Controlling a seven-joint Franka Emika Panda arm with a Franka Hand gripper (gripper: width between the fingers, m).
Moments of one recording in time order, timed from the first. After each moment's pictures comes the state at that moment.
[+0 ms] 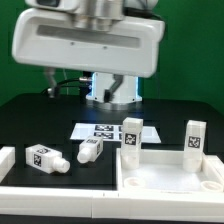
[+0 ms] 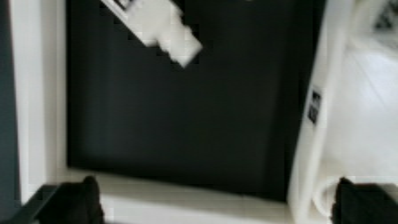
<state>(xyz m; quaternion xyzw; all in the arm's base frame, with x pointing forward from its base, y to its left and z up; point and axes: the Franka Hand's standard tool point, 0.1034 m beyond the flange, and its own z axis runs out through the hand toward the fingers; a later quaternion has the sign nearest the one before) 0.561 -0.106 0.131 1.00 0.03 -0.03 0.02</state>
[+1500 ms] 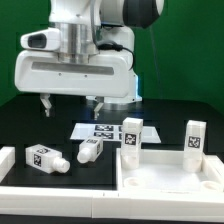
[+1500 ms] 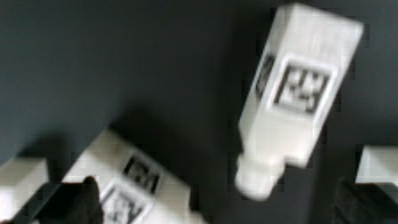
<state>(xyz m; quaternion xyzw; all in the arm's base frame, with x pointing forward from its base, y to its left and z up) 0.463 -0.098 0.066 1.00 -0.01 0.00 0.02</state>
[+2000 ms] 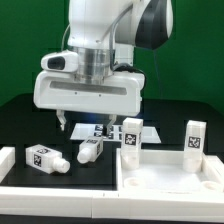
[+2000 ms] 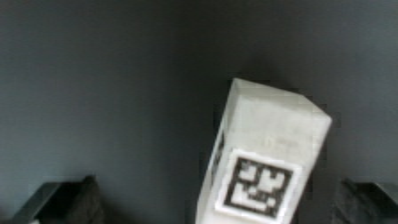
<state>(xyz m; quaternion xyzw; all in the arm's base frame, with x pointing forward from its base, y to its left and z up) 0.450 -0.081 0.033 1.00 0.00 -0.01 0.03</state>
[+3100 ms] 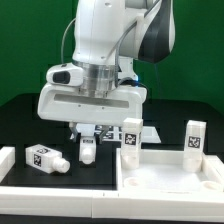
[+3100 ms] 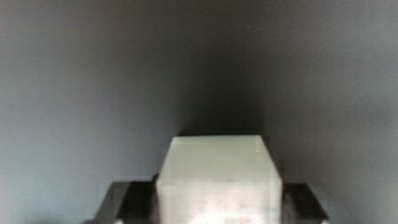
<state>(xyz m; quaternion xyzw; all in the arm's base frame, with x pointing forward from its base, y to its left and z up) 0.442 -0.077 0.017 1.00 0.01 -0.02 0.04</state>
